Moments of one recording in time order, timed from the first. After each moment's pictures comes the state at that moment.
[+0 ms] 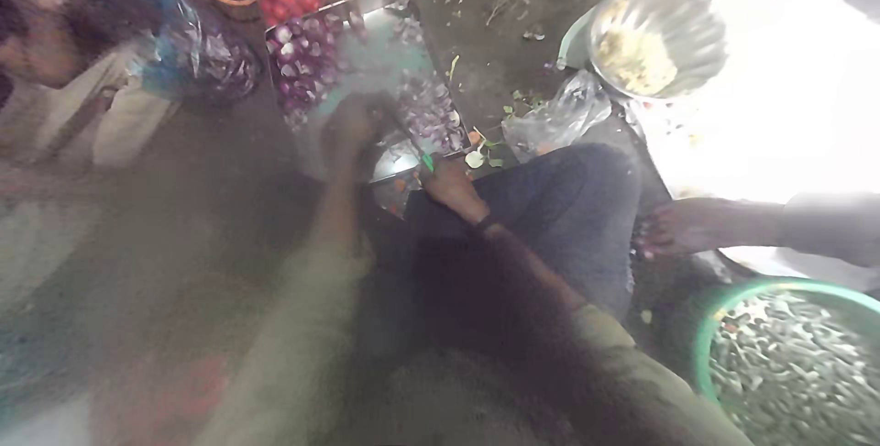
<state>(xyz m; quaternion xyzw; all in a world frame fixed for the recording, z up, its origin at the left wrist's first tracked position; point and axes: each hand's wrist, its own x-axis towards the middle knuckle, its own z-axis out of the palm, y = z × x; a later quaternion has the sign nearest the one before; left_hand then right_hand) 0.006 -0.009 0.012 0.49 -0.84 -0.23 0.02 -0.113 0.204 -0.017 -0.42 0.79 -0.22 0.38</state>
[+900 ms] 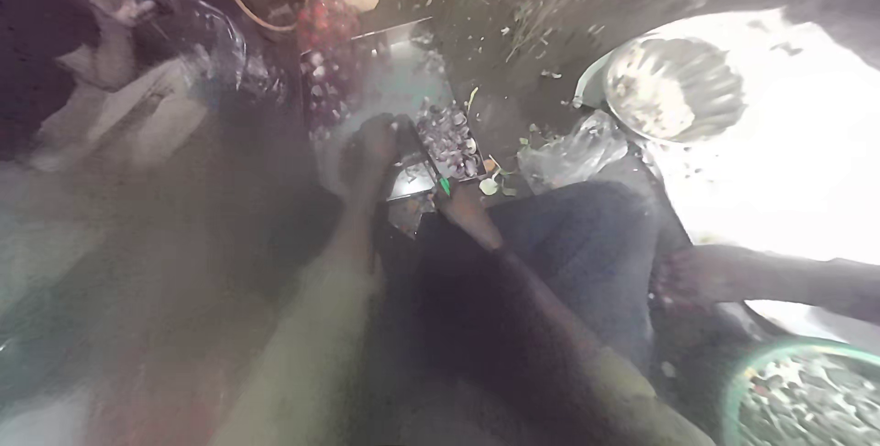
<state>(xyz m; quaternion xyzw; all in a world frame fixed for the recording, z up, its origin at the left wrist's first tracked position) 0.000 -0.006 0.002 0.55 -0.80 -0.23 0.09 -0.118 0.181 -0.014 -0.42 0.80 -0.16 0.40</state>
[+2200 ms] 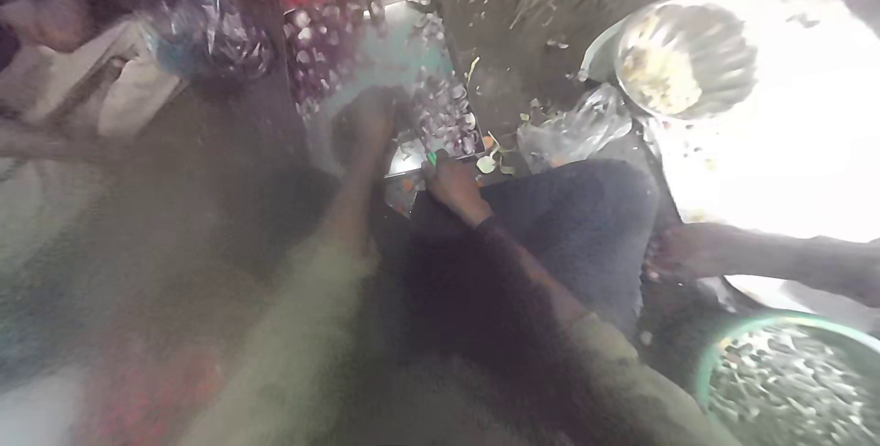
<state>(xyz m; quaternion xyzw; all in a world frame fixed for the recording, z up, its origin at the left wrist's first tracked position) -0.003 -0.002 -0.008 0.52 -0.83 -0.16 0.10 -0.101 0.192 -0.012 -0.48 0.80 -0.17 0.33</state>
